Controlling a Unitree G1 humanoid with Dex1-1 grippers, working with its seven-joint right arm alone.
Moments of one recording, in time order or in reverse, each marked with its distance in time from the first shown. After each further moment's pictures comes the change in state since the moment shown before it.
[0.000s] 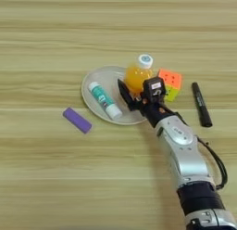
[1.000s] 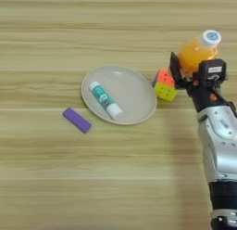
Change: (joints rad) arm 0.019 -0.093 -0.162 -0.183 0.031 -0.041 -0.084
